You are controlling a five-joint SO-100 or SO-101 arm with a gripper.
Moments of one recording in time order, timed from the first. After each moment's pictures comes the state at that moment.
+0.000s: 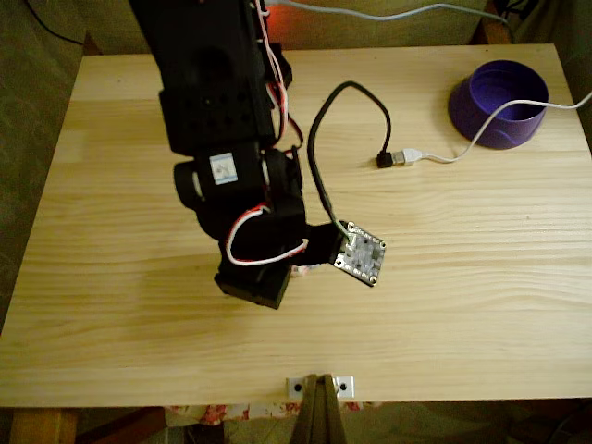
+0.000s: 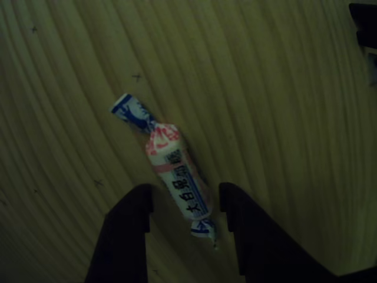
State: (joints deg) arm -11.3 74.6 99.1 57.6 -67.8
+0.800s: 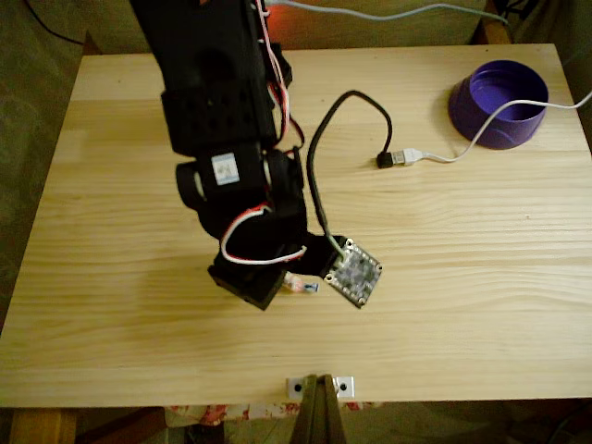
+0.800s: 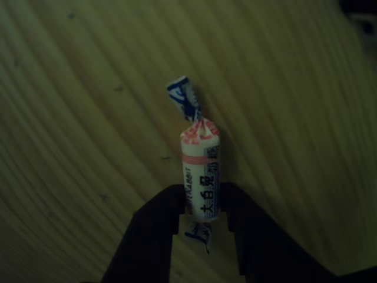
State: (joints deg) arm -11.5 76.4 99.0 58.2 -54.1
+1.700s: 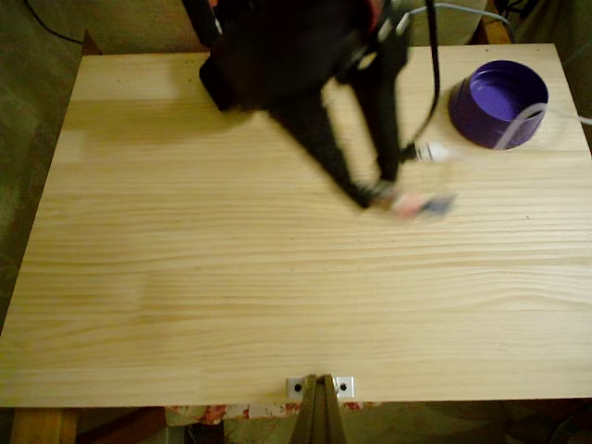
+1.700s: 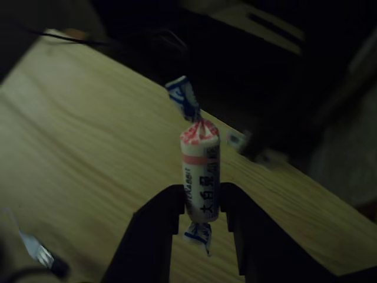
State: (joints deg) arm -31.1 120.8 100.6 60.6 -16.7
